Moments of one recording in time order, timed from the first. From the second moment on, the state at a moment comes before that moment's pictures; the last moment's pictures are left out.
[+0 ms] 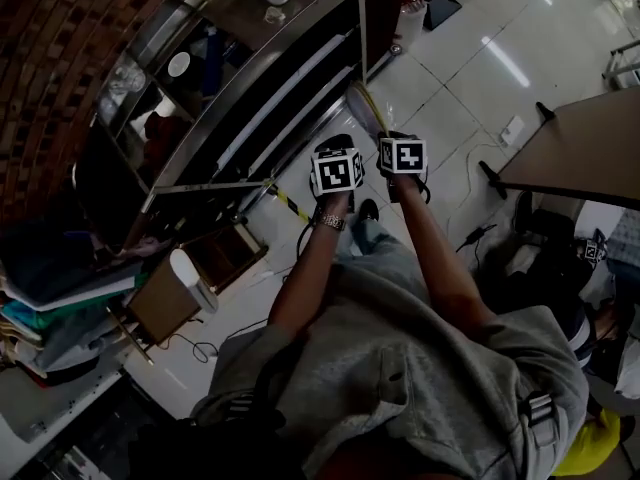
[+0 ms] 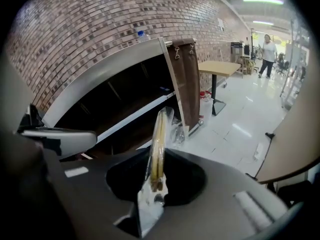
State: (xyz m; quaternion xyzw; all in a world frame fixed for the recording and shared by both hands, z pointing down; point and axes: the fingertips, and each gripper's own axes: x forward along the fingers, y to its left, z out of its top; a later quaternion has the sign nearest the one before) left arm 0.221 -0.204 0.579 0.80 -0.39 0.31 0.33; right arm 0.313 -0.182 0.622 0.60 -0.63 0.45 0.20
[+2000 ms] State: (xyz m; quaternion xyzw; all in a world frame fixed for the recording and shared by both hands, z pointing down) left arm -0.588 0.393 0.677 0.52 -0.71 0.14 0.46; right arm -0.496 0.293 0.814 0.32 -0.76 0.48 0.28
